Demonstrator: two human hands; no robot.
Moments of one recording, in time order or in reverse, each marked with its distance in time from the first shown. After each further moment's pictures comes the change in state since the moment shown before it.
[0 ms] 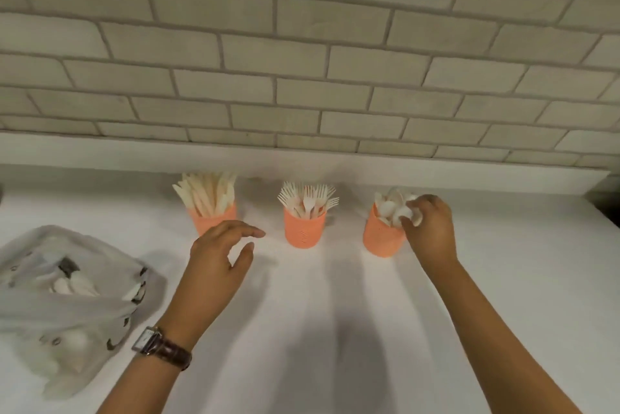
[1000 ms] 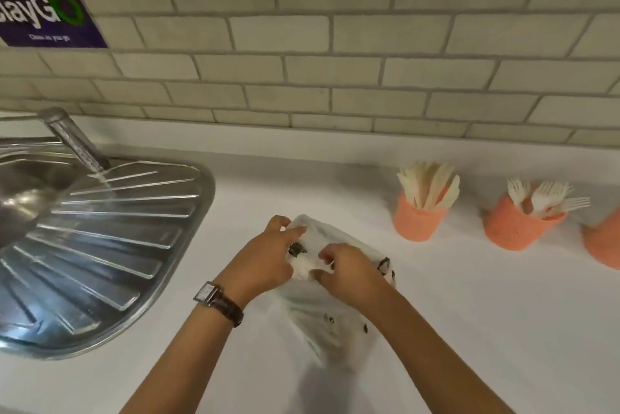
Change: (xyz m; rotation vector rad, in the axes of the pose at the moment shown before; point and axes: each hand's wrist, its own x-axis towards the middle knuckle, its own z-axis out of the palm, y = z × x) left_hand -0.020 -0.200 -0.244 0.372 -0.557 -0.338; right_hand -0.205 -0.376 0.245 0.027 -0.884 -0.197
